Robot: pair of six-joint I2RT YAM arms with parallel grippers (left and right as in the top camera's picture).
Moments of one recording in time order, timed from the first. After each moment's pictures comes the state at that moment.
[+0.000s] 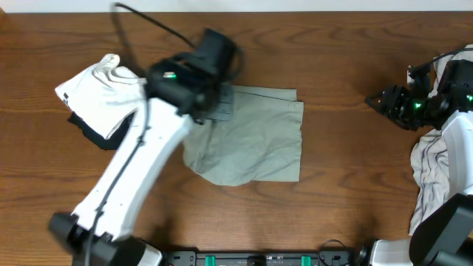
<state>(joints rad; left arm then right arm) -0.54 1.67 1.76 -1.33 -0.12 -0.36 -0.35 1.59 1.23 -0.83 -0.60 0.17</state>
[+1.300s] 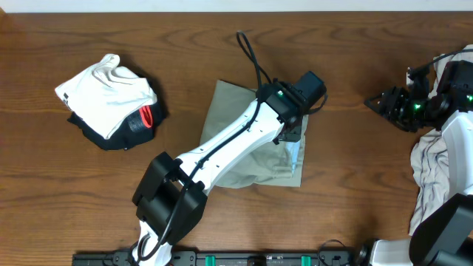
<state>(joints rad) -0.82 2.01 1.76 -1.11 -0.11 -0.66 -0.35 1.59 1.23 -0.85 -0.60 0.17</state>
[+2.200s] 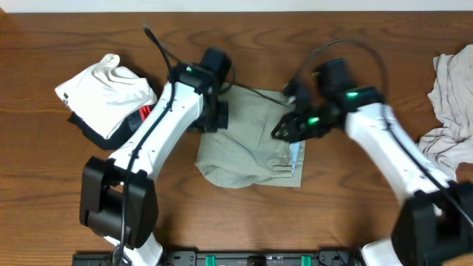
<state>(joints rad) -0.41 1.82 1.47 -1.17 0.04 -0.37 0.33 1.67 1.23 -0.87 -0.63 0.01</state>
